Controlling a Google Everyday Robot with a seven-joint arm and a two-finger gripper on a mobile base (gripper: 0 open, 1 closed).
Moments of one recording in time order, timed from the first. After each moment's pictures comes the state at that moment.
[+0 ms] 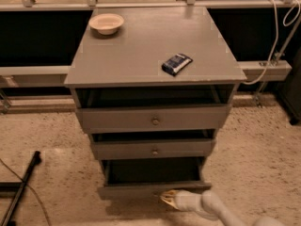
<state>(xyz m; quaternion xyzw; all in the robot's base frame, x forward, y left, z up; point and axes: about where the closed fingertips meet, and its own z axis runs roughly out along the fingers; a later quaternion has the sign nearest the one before) 0.537 -0.087 0.113 -0.54 0.67 0.23 0.45</state>
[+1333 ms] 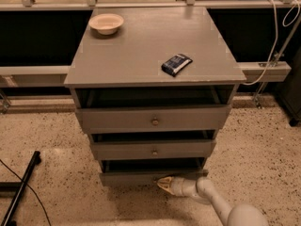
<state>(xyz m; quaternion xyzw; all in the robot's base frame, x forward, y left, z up) 0.610 -0.060 0.125 -0.54 0.65 0.24 0.48</state>
